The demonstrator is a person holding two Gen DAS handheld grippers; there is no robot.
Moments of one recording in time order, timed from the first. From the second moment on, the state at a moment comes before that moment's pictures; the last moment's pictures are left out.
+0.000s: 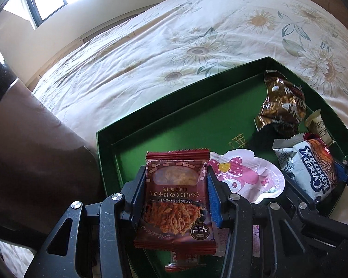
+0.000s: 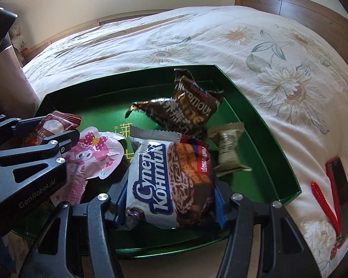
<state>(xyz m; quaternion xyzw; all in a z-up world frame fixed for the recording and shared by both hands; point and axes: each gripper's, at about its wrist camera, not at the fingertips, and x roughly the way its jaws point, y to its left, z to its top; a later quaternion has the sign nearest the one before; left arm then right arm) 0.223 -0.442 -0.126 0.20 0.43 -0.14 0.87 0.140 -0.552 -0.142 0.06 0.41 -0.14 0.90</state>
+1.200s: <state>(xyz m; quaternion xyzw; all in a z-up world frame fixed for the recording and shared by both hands) 0.159 -0.416 -0.080 0.18 0.42 -0.20 0.87 0.106 -0.549 -0.105 0.04 0.42 -0.16 0.89</state>
